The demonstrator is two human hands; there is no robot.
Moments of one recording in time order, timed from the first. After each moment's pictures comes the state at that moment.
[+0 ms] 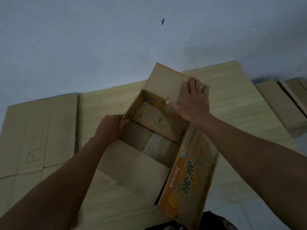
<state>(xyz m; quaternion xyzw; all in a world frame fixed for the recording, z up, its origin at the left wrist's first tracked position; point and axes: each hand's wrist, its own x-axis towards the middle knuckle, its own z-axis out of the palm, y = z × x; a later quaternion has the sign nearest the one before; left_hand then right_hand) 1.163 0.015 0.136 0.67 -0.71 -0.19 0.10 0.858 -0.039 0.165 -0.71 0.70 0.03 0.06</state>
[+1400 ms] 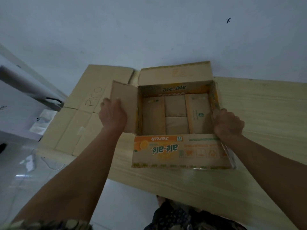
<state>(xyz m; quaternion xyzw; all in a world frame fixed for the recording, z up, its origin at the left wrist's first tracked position) 1.140 0.143 0.213 0.93 -0.36 0.01 0.05 0.829 0.006 0.150 -0.71 0.69 0.04 0.14</state>
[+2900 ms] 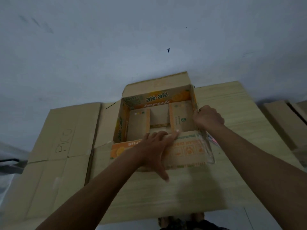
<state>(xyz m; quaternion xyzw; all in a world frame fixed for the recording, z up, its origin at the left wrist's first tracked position) 1.024 0.120 0.238 0.49 -0.83 -0.24 -0.13 0.814 0.017 0.231 -0.54 0.80 -0.04 0.24</state>
